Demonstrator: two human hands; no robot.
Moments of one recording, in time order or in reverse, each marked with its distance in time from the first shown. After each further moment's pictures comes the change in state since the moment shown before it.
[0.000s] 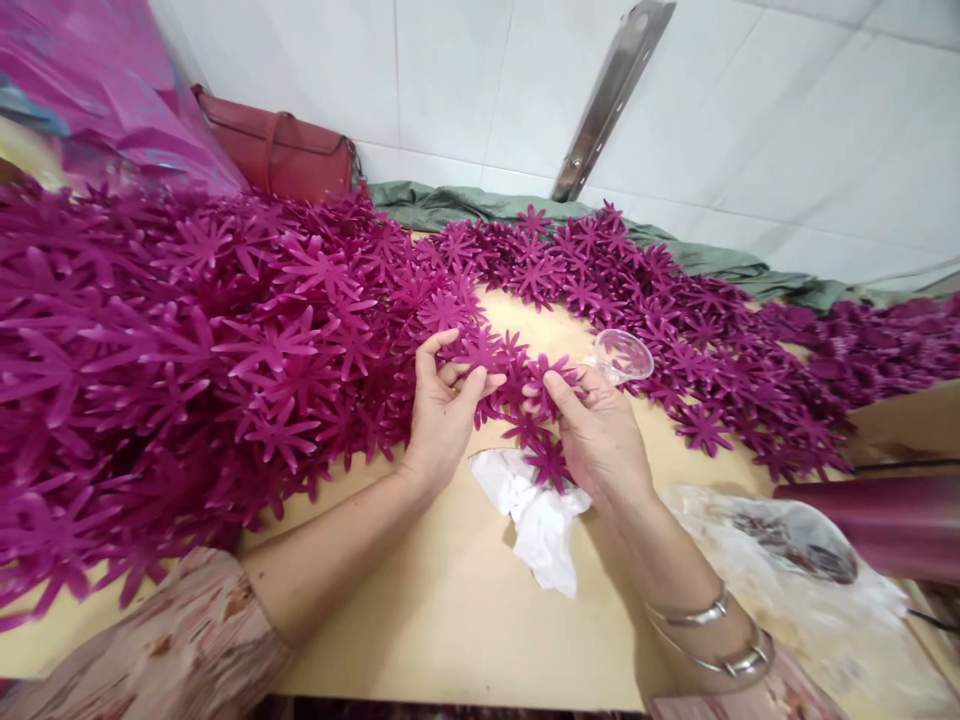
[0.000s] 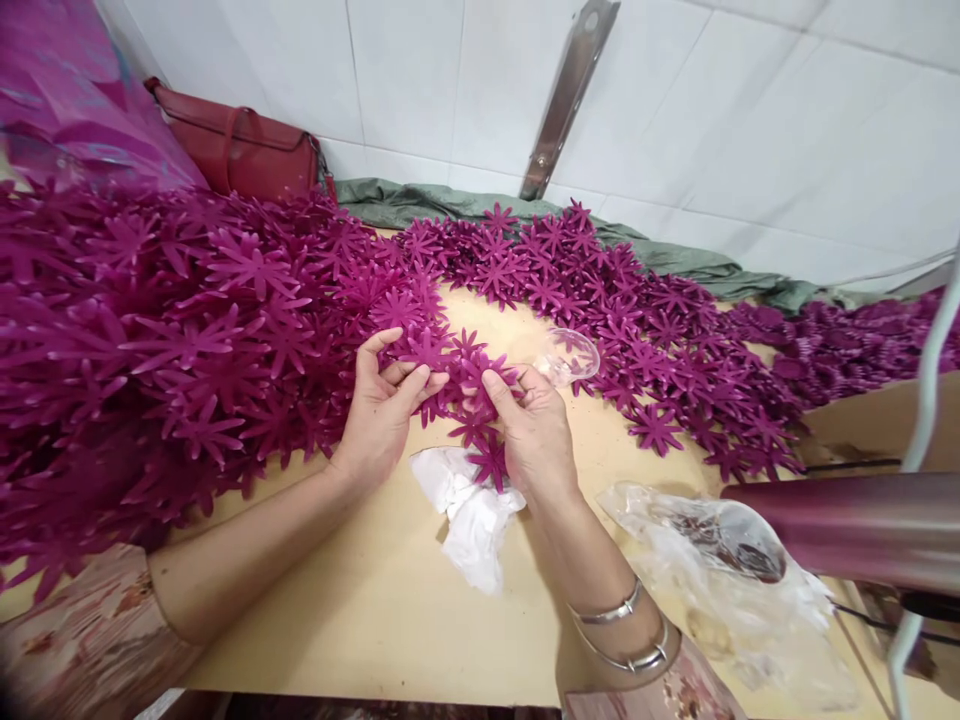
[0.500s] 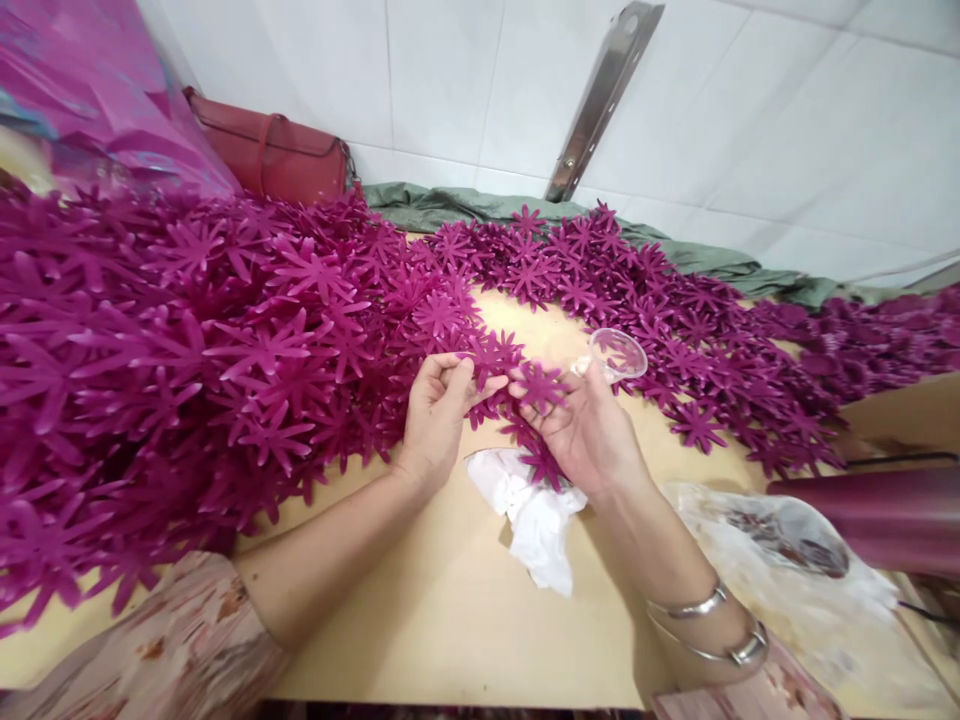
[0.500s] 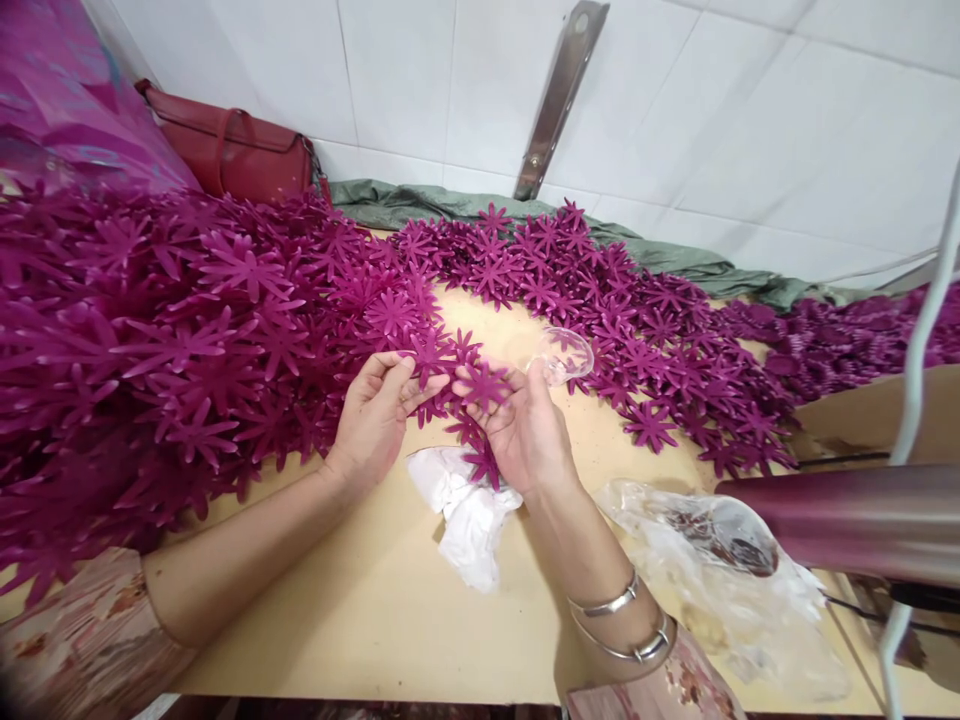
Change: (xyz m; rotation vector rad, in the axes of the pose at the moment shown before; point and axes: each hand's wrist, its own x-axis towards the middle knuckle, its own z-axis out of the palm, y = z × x) left_hand -0.001 0.008 0.005 -0.082 0.037 -0.115; right_hand 0.007 -0.001 -0.004 0.283 0.007 0.238
